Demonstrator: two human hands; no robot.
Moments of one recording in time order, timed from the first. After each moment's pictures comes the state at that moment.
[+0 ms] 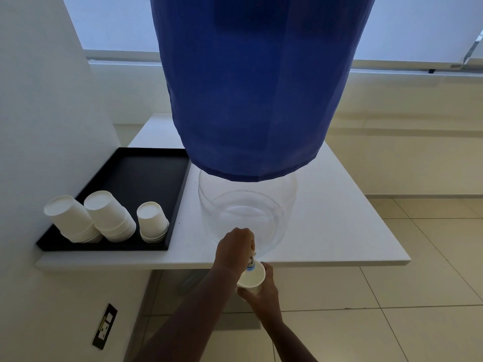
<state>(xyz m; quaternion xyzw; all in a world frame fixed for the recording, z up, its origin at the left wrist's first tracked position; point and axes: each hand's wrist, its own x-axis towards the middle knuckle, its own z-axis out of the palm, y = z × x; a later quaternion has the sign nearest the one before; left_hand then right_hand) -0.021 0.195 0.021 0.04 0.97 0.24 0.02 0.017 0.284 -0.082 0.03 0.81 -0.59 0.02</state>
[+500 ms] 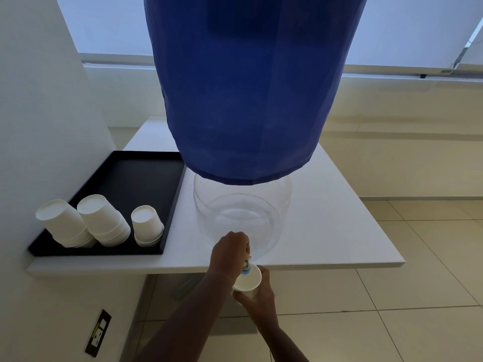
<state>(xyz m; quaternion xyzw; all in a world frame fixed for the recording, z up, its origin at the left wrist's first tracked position) -0.021 0.195 0.019 0.03 0.97 0.24 0.02 0.017 0.285 -0.086 0.02 0.81 -0.59 0.00</state>
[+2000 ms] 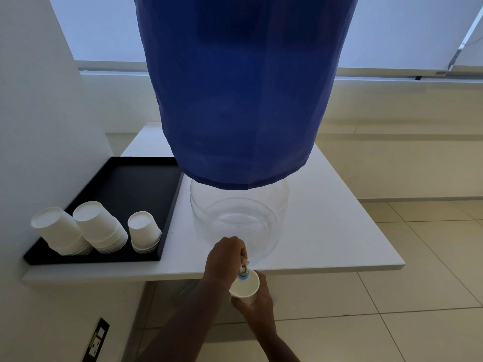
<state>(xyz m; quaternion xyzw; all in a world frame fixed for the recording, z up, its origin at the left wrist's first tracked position) -0.019 0.193 0.022 0.04 0.96 0.28 0.01 0.011 0.285 -0.107 0.00 0.82 -0.58 -0.04</state>
